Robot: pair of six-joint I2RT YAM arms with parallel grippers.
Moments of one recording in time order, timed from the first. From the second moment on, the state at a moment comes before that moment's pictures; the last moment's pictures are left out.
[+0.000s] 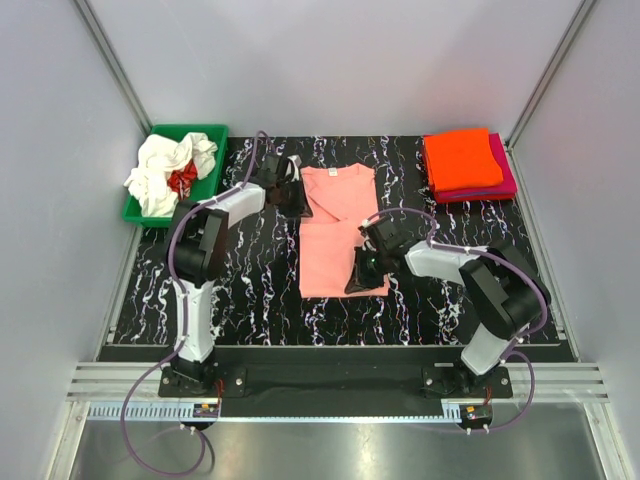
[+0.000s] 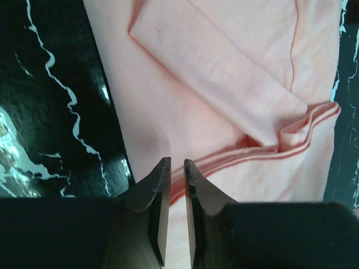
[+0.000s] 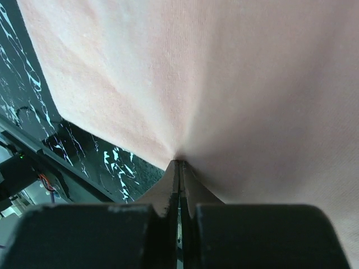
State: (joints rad) left arm -0.35 2.11 1.52 -0.30 0.33 -0.45; right arm 0.60 1.69 0.85 -0.19 -0.38 0.68
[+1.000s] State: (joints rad) left arm -0.43 1.48 0.96 -0.39 0.28 -0.43; right arm 0.61 1.52 0.79 -0.24 -0.26 0.71
